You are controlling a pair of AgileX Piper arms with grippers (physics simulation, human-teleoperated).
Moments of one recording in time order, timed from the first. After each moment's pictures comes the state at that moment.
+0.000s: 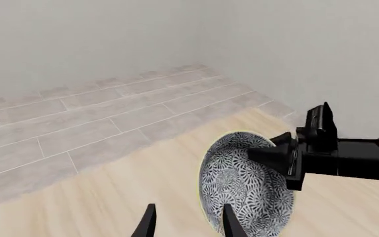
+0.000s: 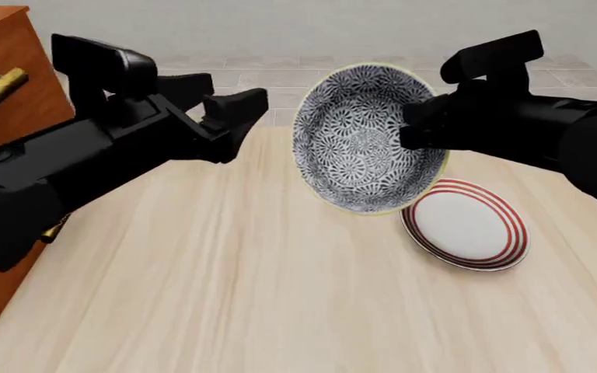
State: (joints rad) left arm -0.67 1.13 -0.71 -0.30 -0.09; right arm 0.41 1.25 -0.84 0.07 -0.03
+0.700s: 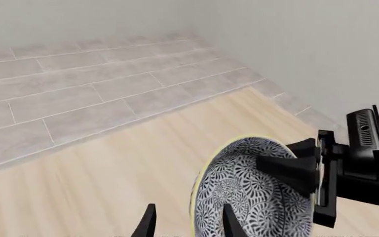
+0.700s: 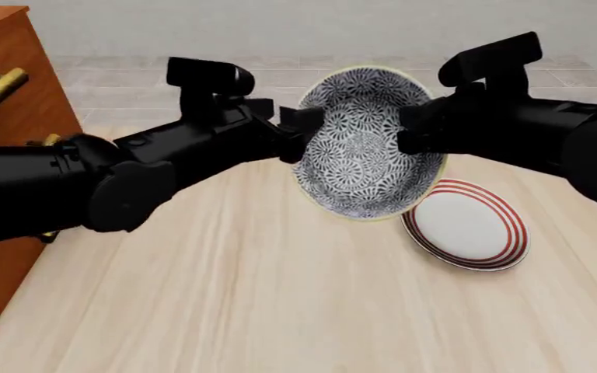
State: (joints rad) left arm -0.70 1.45 -0.87 -0.33 -0.19; right arm 0.43 1.23 -0.83 0.08 -0.03
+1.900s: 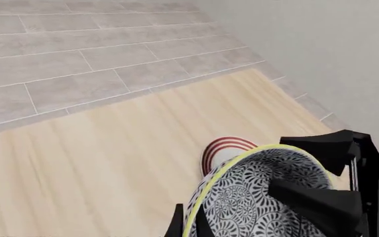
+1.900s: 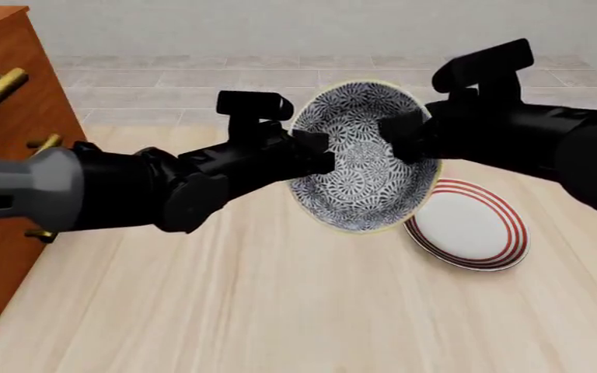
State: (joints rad) left arm -0.72 1.66 -0.95 -0.35 -0.27; right arm 0.45 1.24 -0.83 0.08 -0.03
